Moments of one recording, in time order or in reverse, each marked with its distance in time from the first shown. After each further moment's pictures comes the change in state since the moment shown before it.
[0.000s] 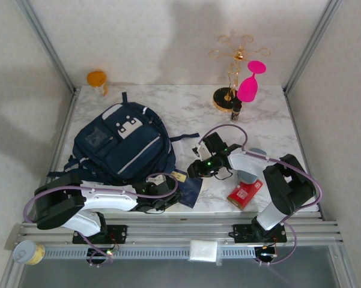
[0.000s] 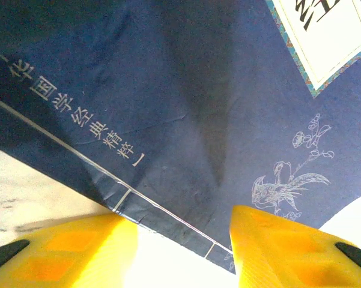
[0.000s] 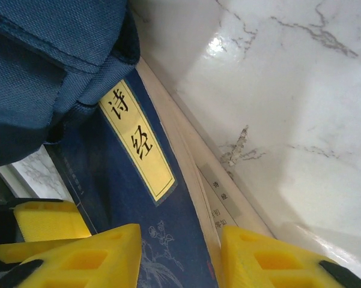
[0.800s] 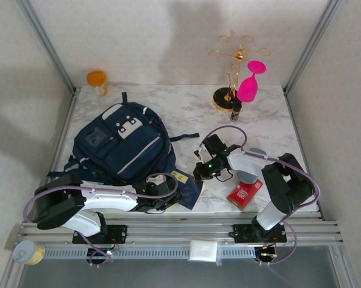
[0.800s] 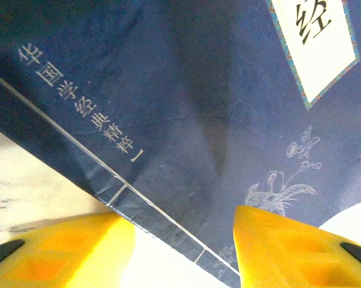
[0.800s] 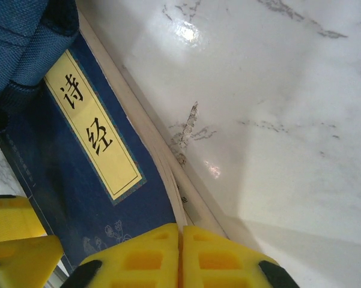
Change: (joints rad) left arm -0.002 0.001 0.001 0.009 -0.003 -0.004; right arm -0.002 0.011 -0.007 -0.050 0.072 -0.037
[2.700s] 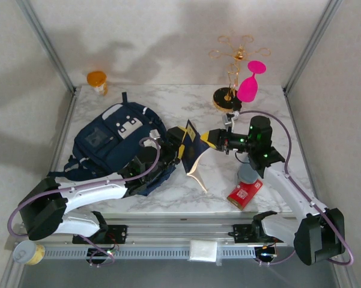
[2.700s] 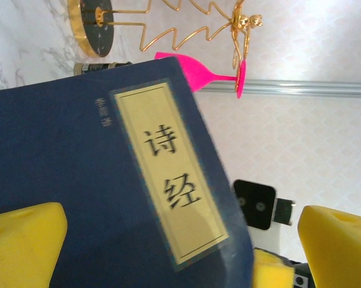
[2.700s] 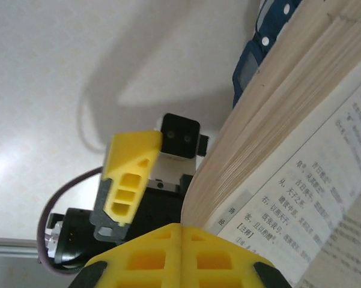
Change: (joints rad) left arm 0.225 -0.150 0.086 0.703 -0.092 -0.031; right arm -0.294 -0.503 -0.058 0.584 -0.542 0.798
